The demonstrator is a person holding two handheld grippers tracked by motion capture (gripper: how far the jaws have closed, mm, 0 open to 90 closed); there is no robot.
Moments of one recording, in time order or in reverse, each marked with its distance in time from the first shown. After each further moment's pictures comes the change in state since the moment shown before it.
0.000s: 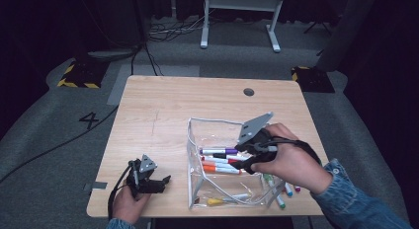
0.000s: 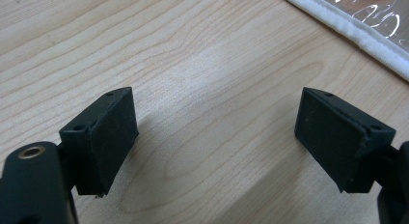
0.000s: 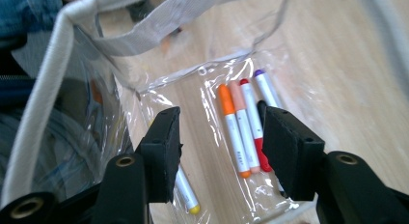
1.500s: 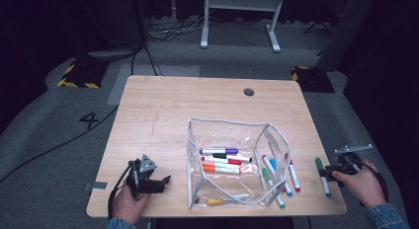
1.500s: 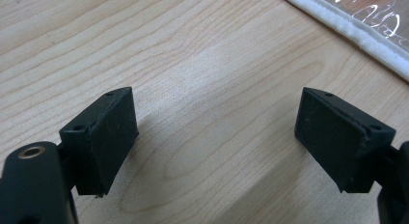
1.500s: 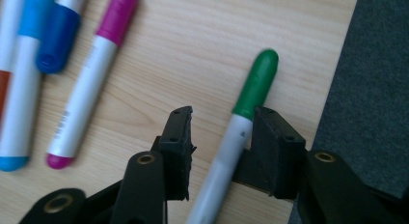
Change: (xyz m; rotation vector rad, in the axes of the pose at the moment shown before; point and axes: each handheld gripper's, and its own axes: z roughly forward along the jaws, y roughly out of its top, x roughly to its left) left arm 0.000 0.000 0.000 -0.001 -0.002 -0.004; right arm -0.095 -0.321 0.000 0.096 -0.333 0.816
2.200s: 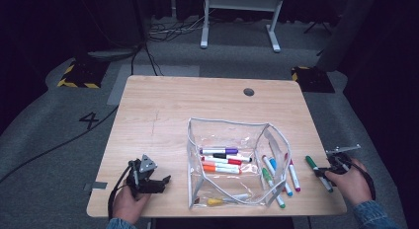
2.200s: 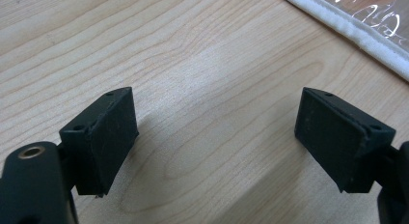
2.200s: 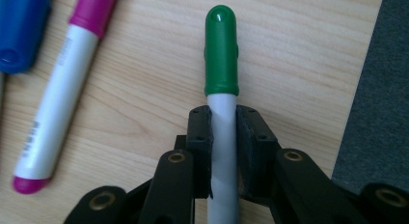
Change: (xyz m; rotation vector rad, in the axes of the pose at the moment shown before) left arm 0.000 0.000 0.000 0.000 0.000 0.001; right arm 0.011 0.005 0.018 0.034 -0.031 0.007
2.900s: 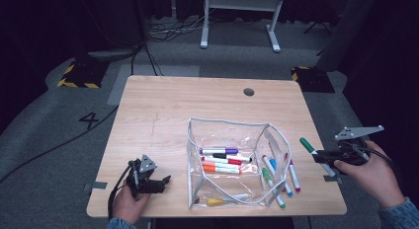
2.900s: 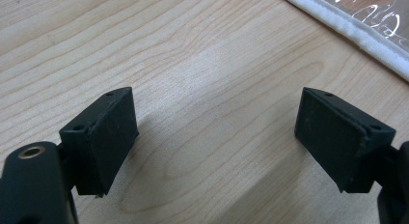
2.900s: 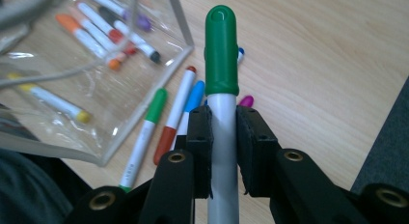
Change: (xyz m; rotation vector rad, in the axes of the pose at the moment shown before) left arm 0.000 0.000 0.000 0.000 0.000 0.000; right arm 0.068 0.051 -0.125 -0.183 0.149 -0.265
